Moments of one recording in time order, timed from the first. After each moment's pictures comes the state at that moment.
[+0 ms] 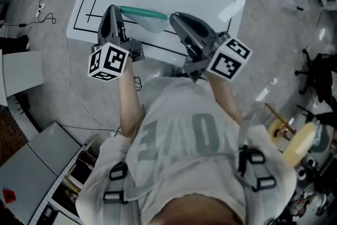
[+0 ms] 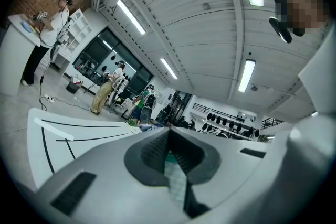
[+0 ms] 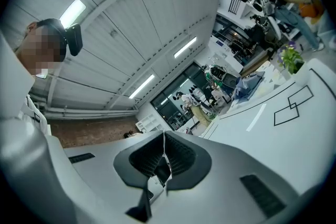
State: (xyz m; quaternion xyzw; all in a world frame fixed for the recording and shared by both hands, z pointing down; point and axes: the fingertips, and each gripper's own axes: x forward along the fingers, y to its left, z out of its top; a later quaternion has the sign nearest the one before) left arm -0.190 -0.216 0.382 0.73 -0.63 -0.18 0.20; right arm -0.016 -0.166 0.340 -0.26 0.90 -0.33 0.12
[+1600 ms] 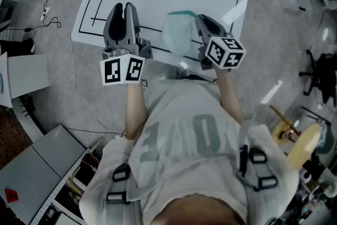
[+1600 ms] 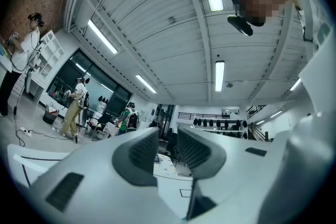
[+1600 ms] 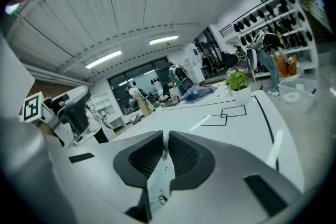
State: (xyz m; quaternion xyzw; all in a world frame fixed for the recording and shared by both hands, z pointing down) left arm -0.144 -0.200 0.321 0.78 -0.60 -0.17 0.03; right arm 0.071 -0.215 0.475 -0.49 0.82 -0.28 -0.05
